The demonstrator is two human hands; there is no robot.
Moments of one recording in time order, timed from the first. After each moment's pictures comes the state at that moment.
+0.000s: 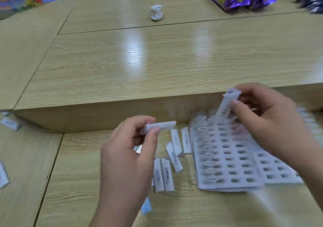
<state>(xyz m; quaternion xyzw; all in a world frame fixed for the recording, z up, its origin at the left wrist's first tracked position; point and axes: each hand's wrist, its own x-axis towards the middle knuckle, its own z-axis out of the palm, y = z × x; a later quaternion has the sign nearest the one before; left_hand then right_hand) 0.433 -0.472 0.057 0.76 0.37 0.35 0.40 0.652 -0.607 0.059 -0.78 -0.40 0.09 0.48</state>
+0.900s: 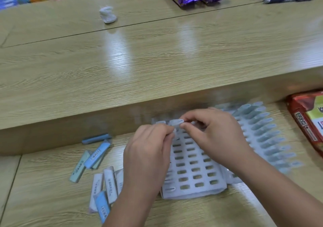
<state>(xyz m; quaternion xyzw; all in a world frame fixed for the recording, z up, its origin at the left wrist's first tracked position) 0.531 -0.515 0.006 0.91 0.22 0.28 0.21 0.670 -0.624 0.012 -0.84 -0.43 0.07 0.33</state>
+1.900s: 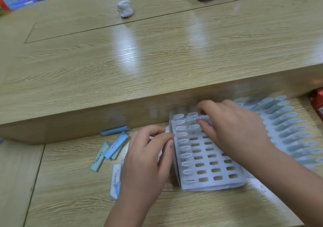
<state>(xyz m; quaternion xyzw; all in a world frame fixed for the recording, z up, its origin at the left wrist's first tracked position) 0.481 -0.500 -0.002 0.90 0.22 0.28 0.25 0.659 -0.618 0.019 -0.85 -0.50 -0.08 0.14</state>
